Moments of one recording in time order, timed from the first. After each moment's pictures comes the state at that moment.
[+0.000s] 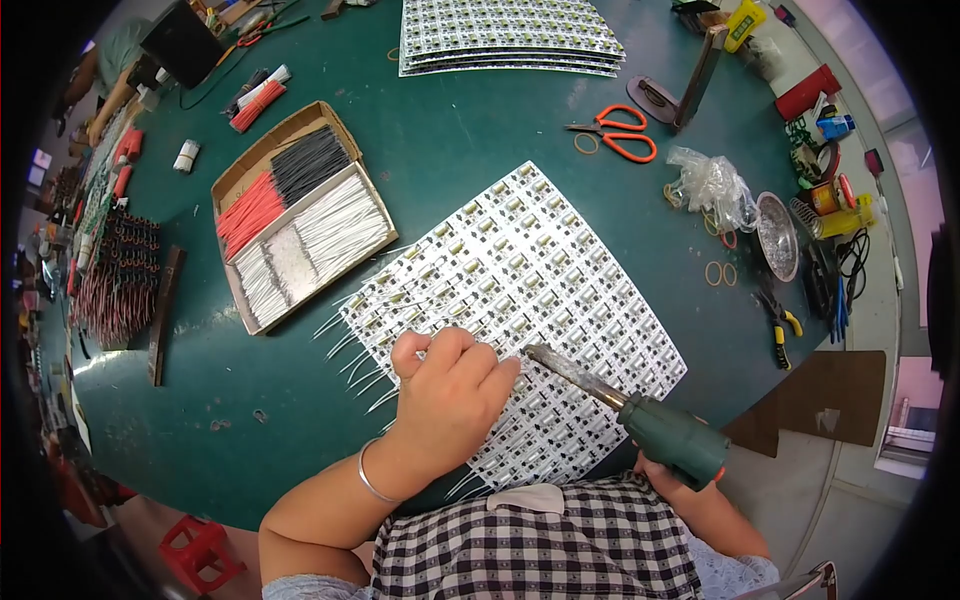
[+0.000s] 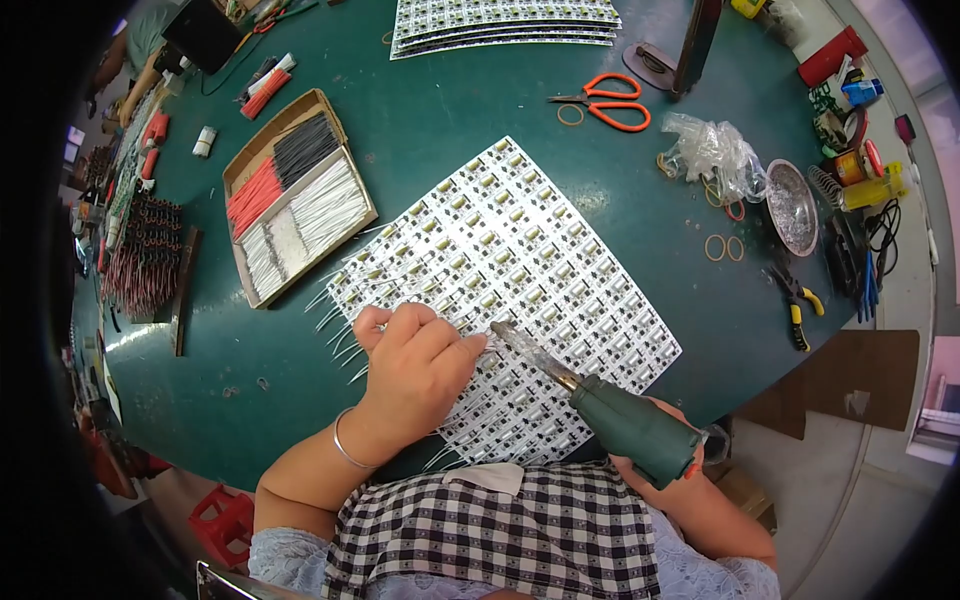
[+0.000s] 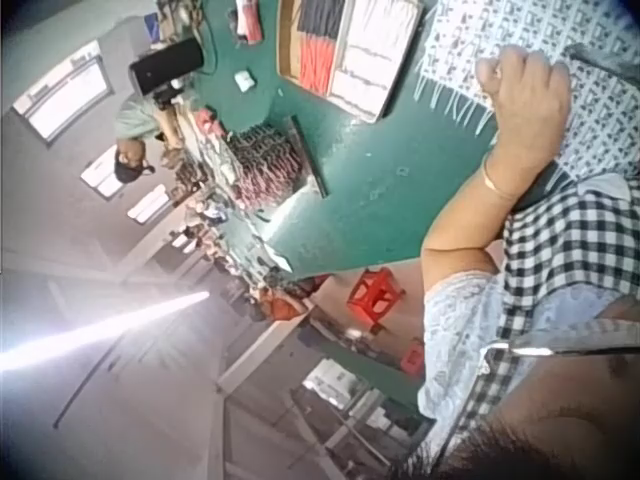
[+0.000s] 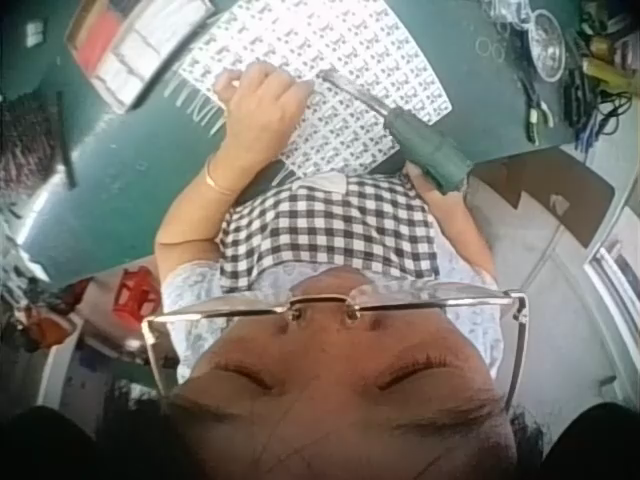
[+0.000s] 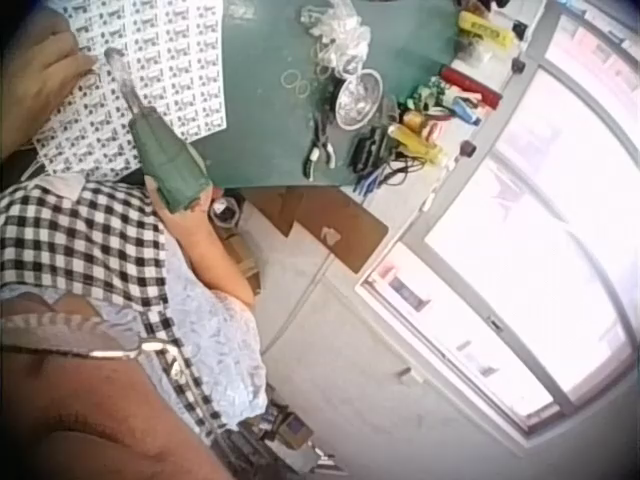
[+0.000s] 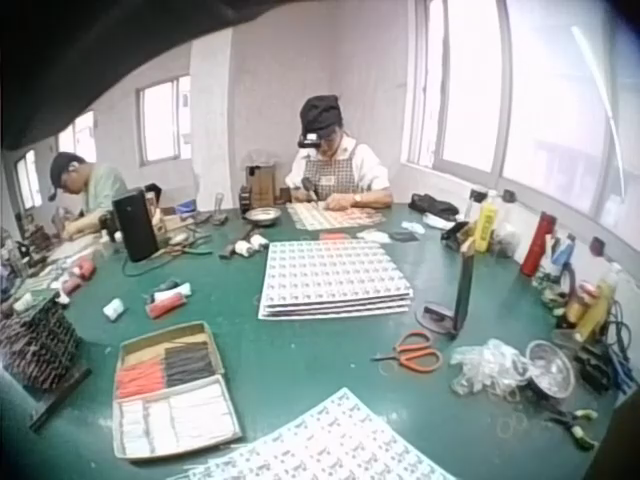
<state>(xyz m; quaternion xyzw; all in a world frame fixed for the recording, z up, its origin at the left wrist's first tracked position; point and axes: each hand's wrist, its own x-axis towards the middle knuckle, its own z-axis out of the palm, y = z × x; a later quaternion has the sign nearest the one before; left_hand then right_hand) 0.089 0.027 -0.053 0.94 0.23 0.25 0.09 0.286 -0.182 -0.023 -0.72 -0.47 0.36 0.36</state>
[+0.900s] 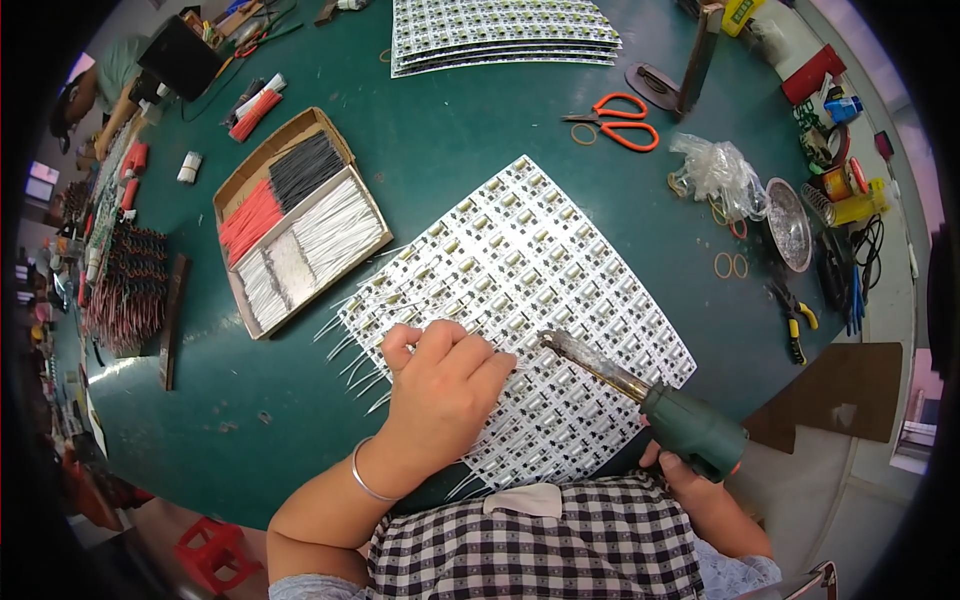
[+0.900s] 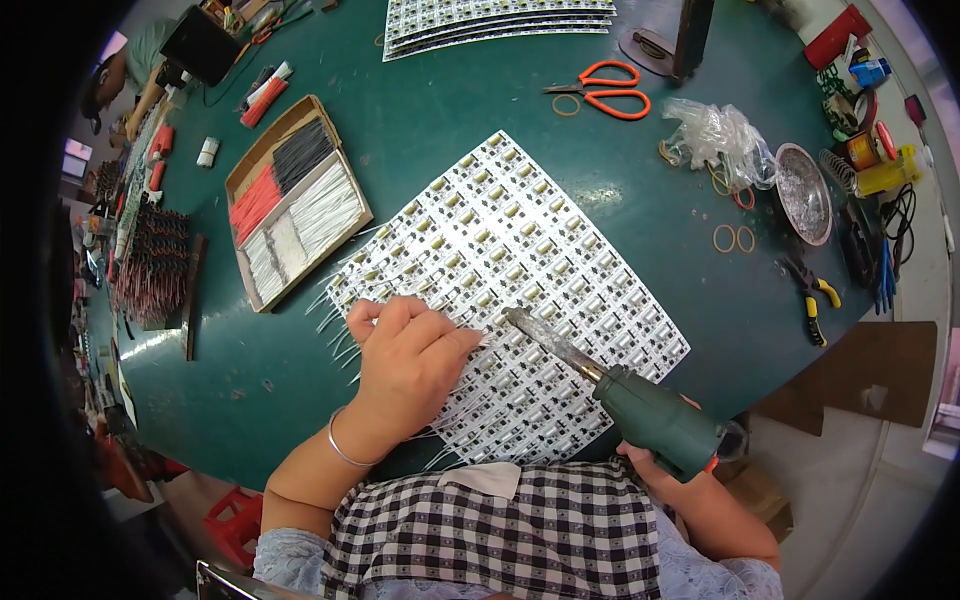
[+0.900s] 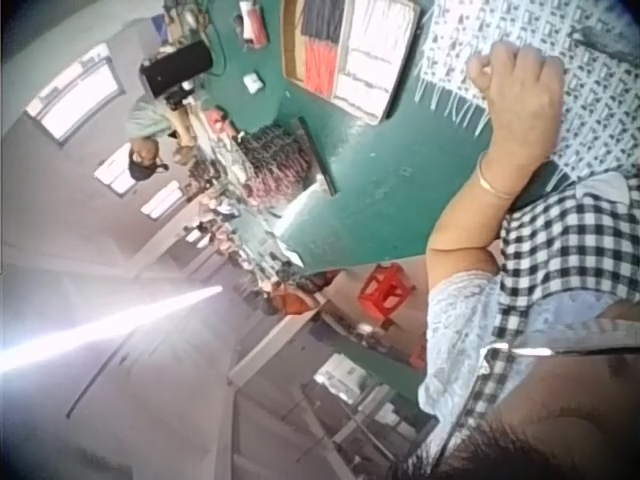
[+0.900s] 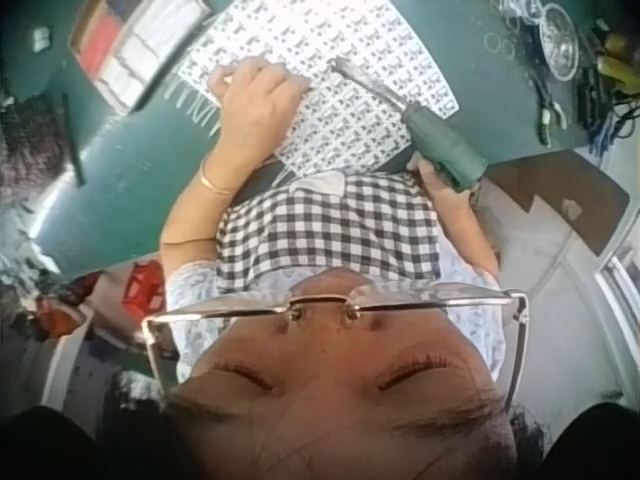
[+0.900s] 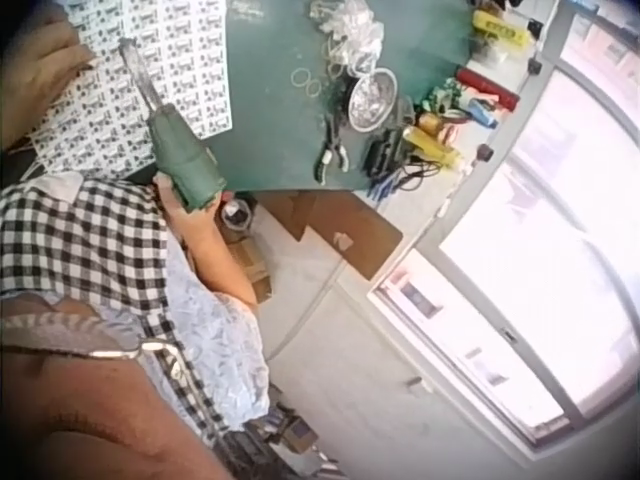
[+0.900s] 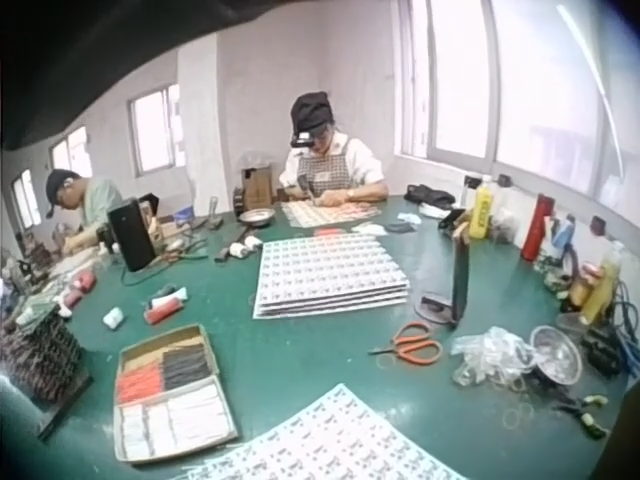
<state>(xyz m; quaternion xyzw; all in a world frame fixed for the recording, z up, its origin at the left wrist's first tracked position) 0.091 0.032 -0.051 0.94 0.23 0.23 0.10 0.280 -0.179 -0.026 -0.67 -0.30 0.43 0.53</state>
